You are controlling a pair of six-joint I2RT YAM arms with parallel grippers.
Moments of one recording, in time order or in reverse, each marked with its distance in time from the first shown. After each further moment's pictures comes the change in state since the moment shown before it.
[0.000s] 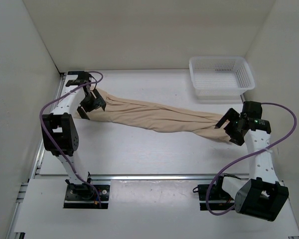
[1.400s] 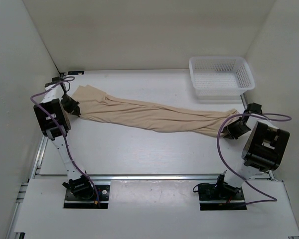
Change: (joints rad) left arm 0.335 0.446 0.322 -0.009 0.127 0.012; right arm -0.195 0.549 -0.032 0.343 -0.101 0.138
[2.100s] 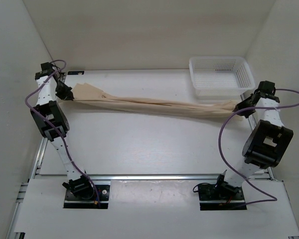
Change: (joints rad) left arm 0.028 0.000 0.286 -0.035 0.051 -0.009; right arm 0.002 0.070 0.418 -0.098 0.021 -0.021
